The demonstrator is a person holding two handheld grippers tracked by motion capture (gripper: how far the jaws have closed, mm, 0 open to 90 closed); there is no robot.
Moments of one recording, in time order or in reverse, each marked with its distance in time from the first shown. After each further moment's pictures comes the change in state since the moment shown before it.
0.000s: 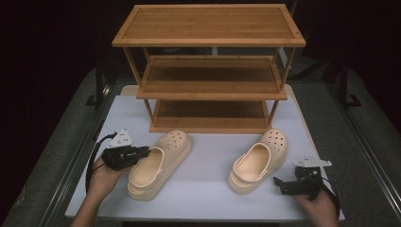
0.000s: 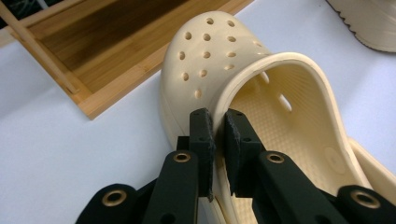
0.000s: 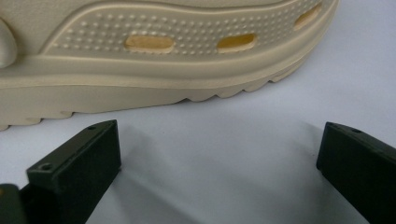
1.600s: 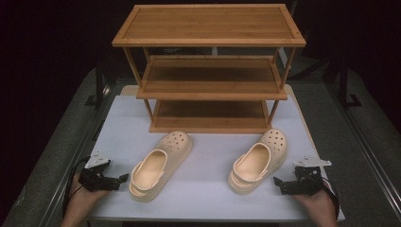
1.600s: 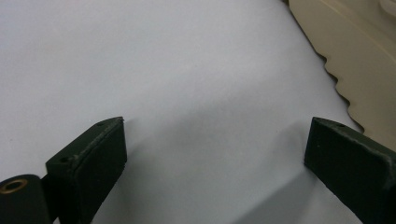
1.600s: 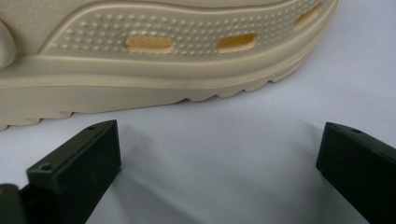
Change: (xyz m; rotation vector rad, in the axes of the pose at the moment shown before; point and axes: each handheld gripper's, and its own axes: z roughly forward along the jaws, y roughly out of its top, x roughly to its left) left arm 0.025 -0.108 -0.020 0.097 0.211 -0.220; right arm 0.000 0.001 0.000 0.004 -0.002 -0.002
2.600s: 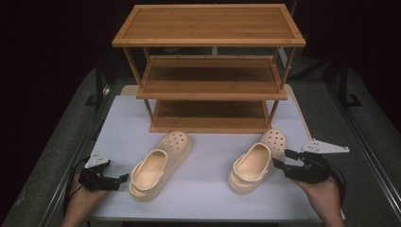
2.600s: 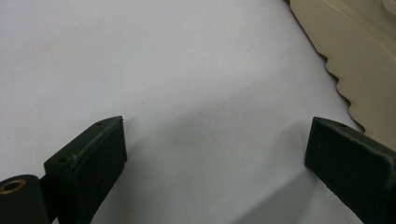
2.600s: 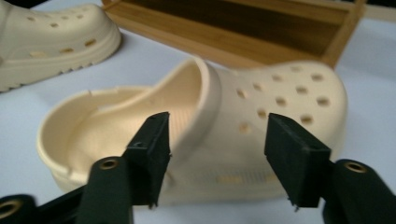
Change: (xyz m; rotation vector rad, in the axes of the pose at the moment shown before) left arm 0.000 0.000 0.000 0.002 -0.003 -0.002; right arm 0.013 0.059 -0.053 -0.180 0.169 0.013
